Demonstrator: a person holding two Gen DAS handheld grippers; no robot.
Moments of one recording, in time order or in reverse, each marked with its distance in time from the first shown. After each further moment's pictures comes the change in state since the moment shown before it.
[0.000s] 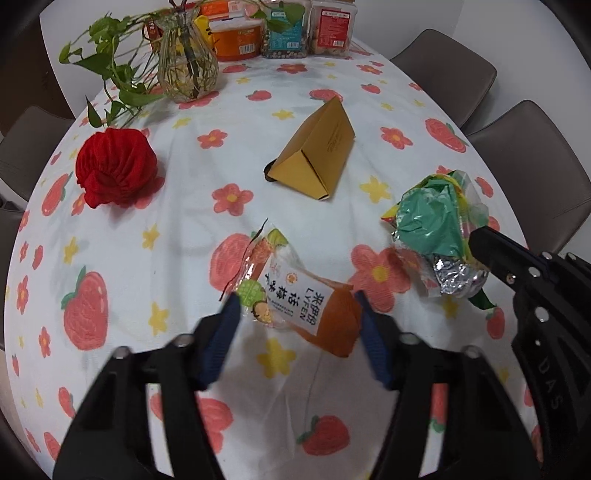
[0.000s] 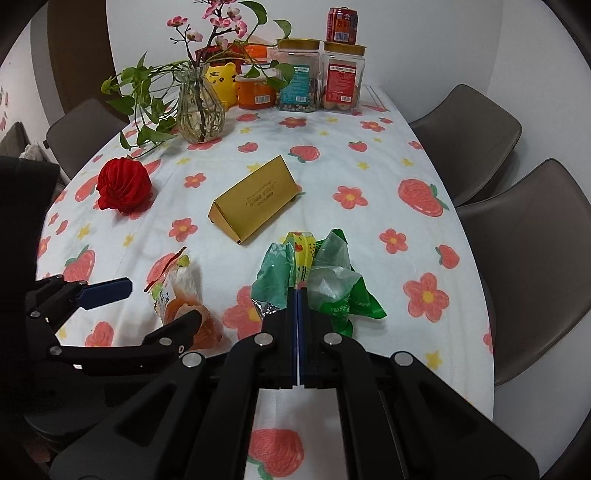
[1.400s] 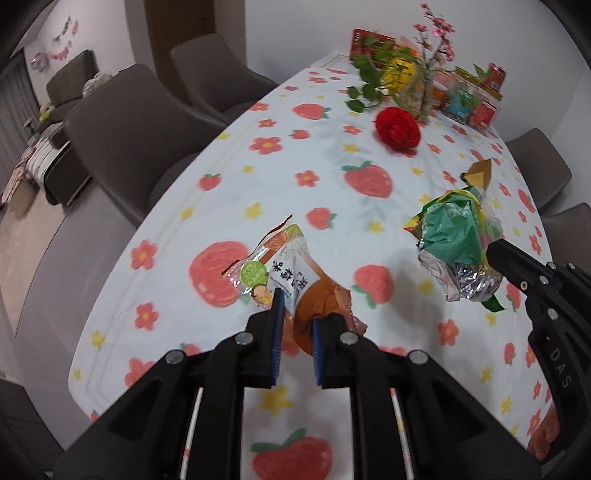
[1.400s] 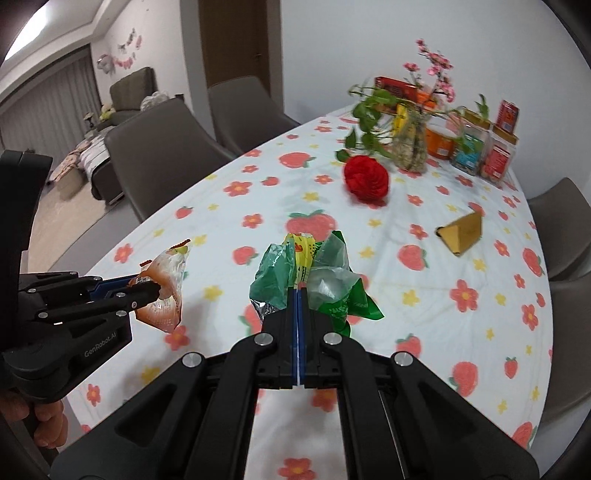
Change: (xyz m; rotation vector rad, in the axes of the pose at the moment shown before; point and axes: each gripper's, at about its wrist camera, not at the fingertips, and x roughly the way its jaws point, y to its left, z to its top) left arm -0.205 0.179 -0.224 -0.463 -0.134 0.265; right arm -0.147 0.221 -0.087 -0.400 -0.088 0.370
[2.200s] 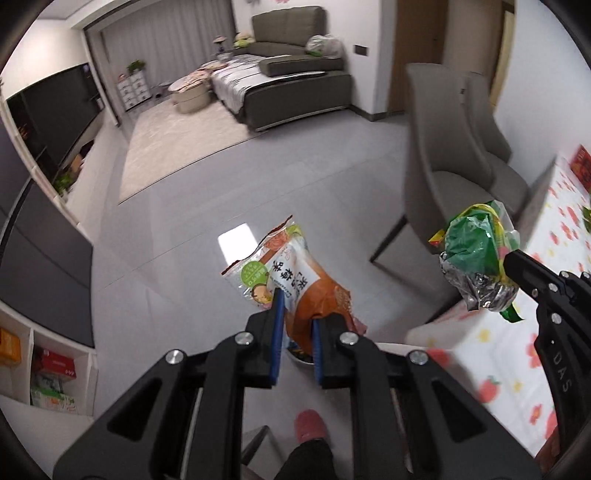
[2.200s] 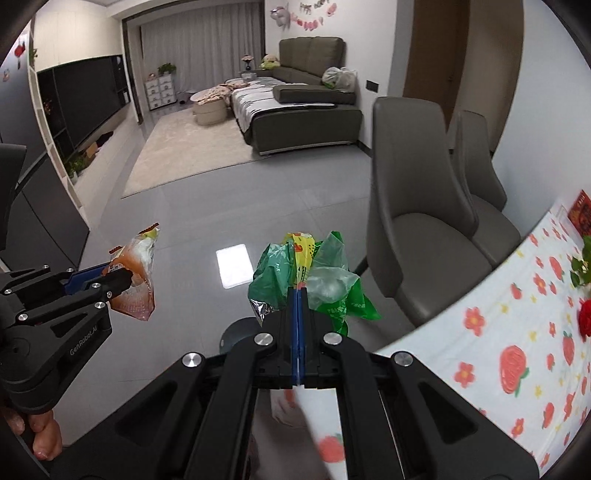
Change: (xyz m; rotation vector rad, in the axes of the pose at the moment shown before) left arm -0.115 0.426 -0.161 -0.548 -0.036 0.475; right arm 0.032 0.479 0.000 -0.445 0.025 0.370
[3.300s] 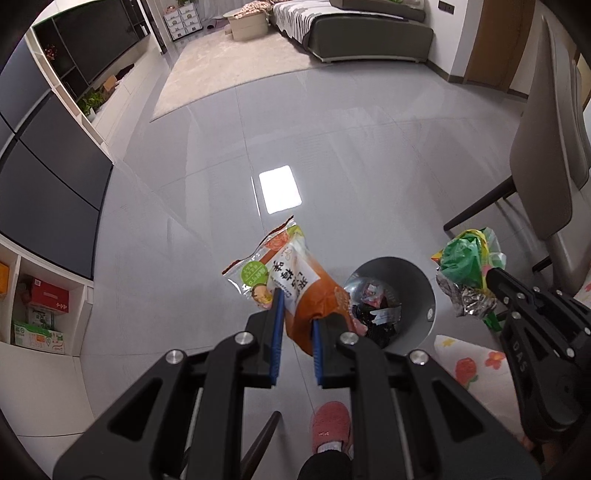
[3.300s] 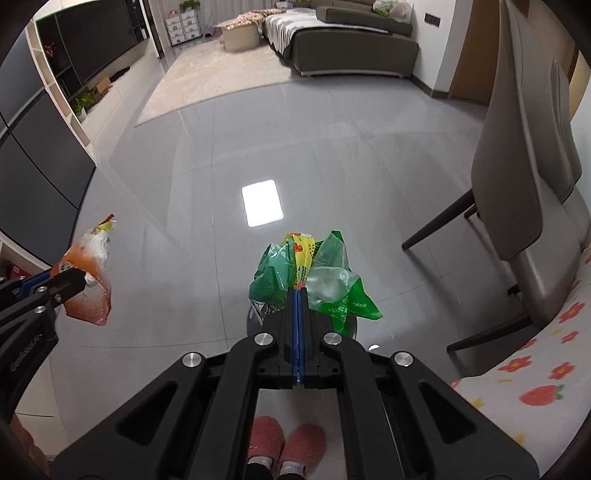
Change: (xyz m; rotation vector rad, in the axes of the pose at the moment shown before) left arm 0.231 0.090 -0.076 -0.172 0.211 0.128; right arm 0.281 0.091 -0.080 -0.045 0.265 0.087
